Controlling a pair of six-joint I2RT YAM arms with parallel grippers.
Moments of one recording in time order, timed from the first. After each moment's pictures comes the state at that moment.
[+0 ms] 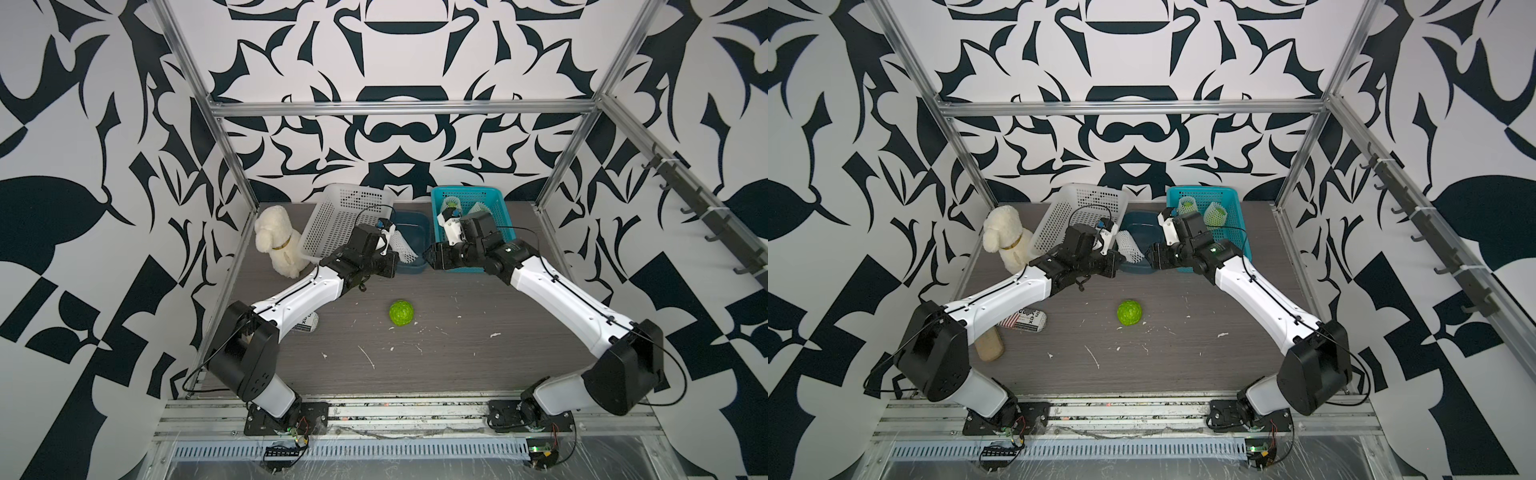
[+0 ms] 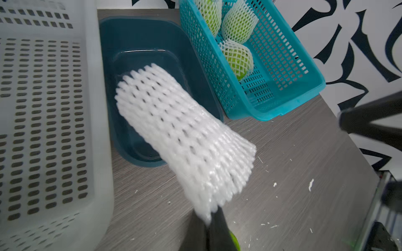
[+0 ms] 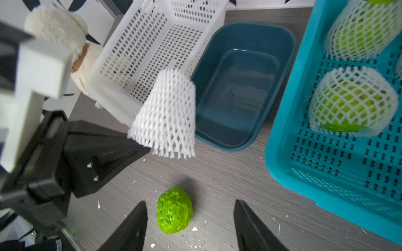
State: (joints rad) left arm -0.62 1.57 1.14 -0.22 0.22 -0.31; right arm 0.53 1.45 1.26 -0.58 -0.23 0.31
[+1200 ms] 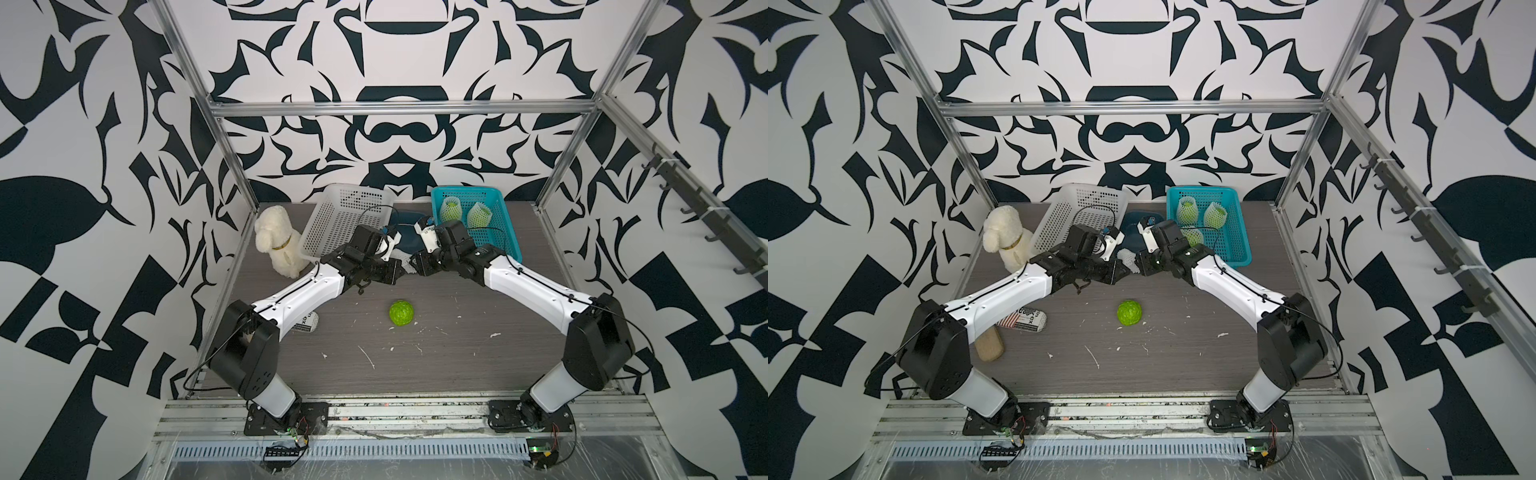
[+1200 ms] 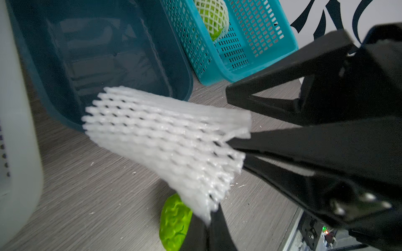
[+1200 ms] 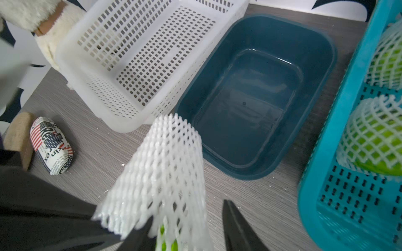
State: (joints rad) left arm -0.62 1.58 1.17 -0.36 0.39 -0.32; right arm 0.59 1.61 1.25 -0.39 -0.15 0.21
